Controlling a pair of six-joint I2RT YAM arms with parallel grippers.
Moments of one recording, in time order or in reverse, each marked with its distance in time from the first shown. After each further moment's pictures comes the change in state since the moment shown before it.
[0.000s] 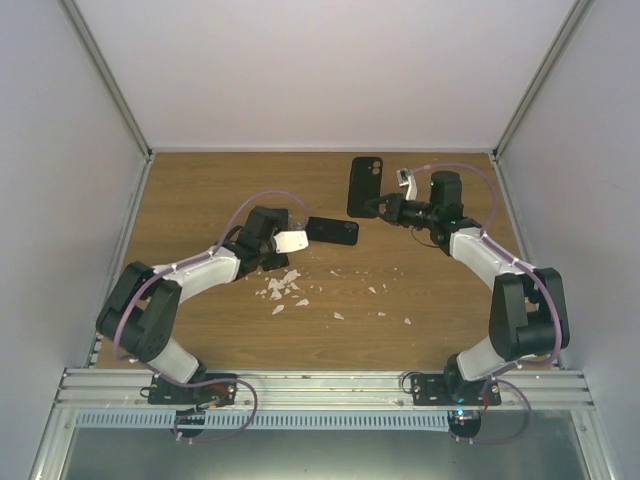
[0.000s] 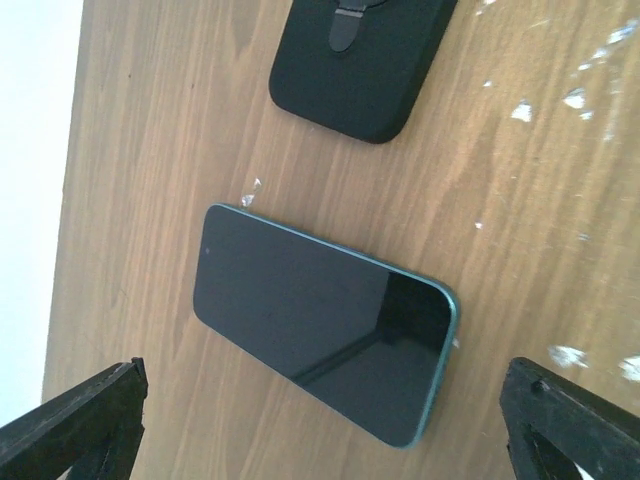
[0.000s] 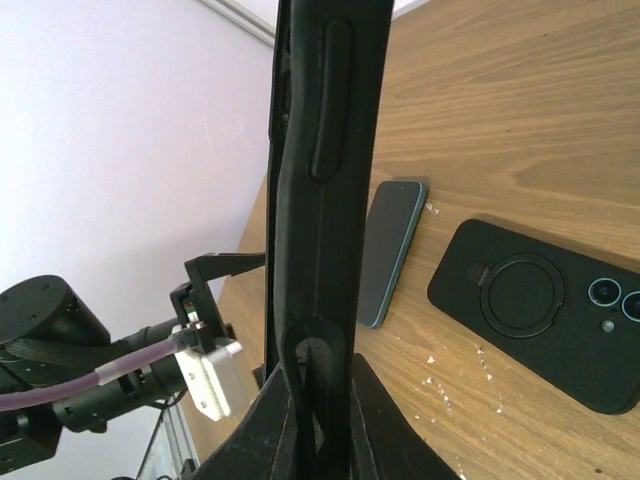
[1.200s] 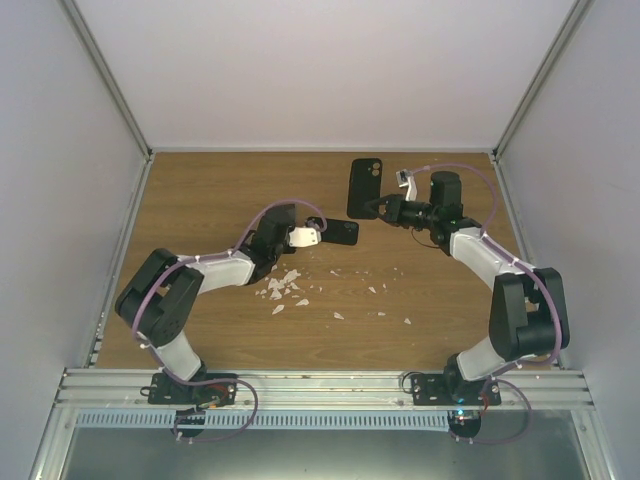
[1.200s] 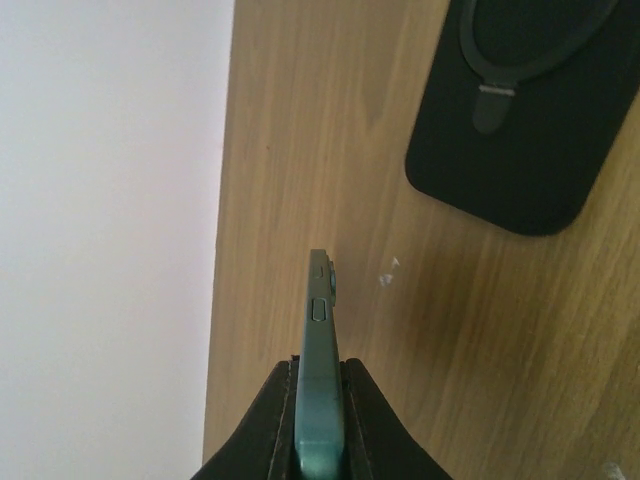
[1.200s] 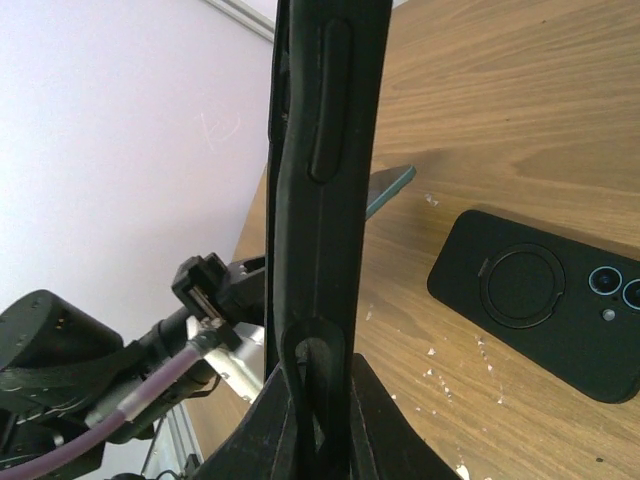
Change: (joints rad) left arm -0.069 0.094 -0.002 0.351 -0.146 0.171; right arm 0.000 0.000 0.000 -0.014 -0.004 -0.001
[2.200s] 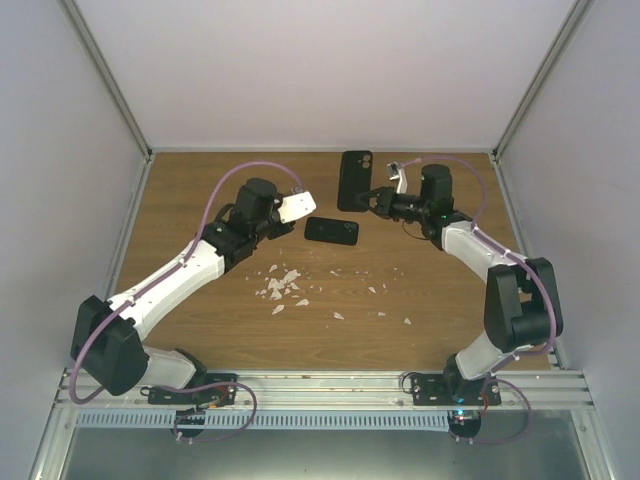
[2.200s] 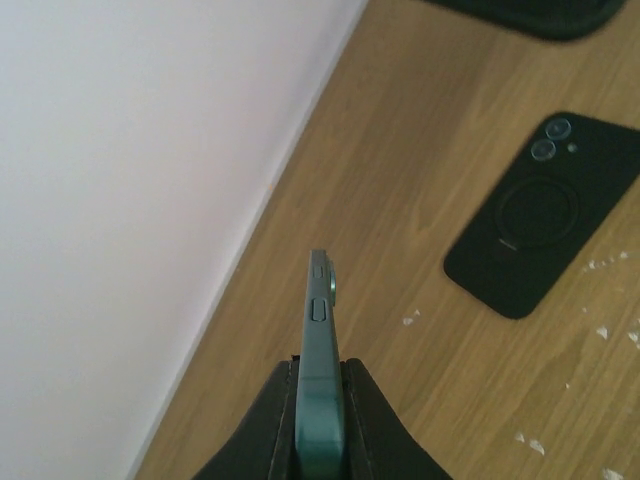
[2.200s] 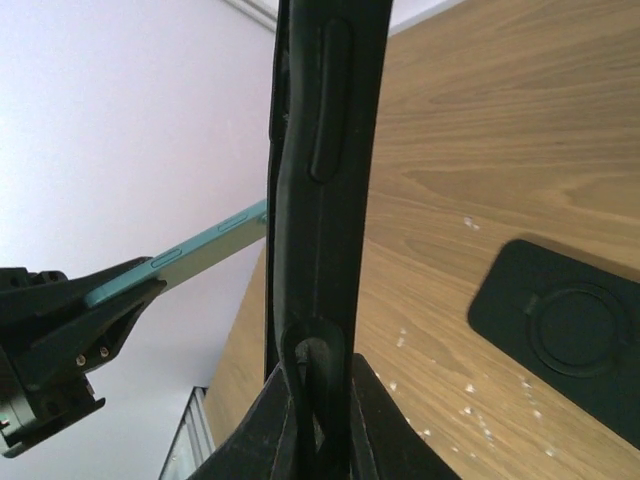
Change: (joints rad) left arm -0.010 -0.311 0.290 -0.592 0.107 -0.383; right arm 0.063 0.063 0.071 0.092 0.000 0.084
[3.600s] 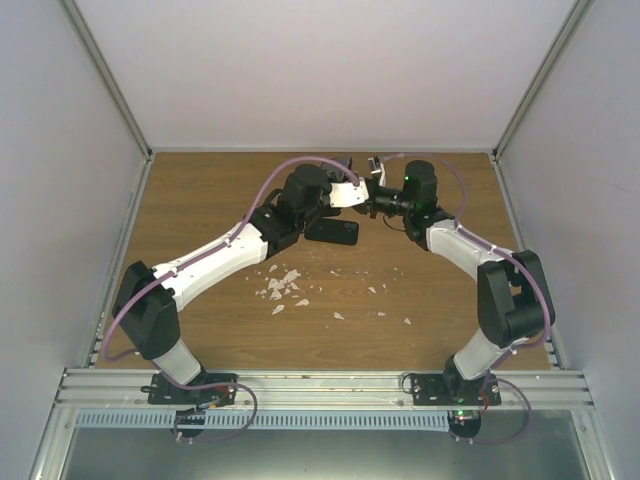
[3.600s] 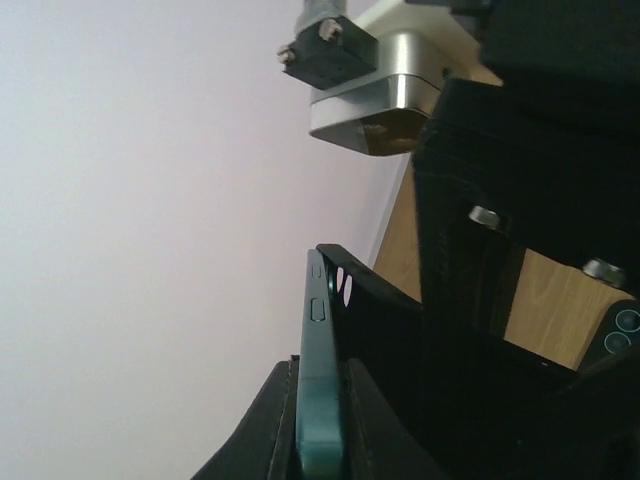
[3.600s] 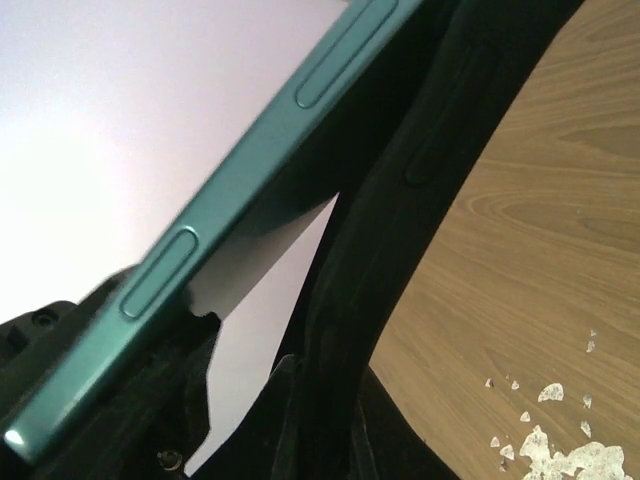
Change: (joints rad) left arm -0.180 0.263 0.237 0.226 -0.097 0.194; right arm 0.104 0.045 0.028 0.246 -0.044 0.427
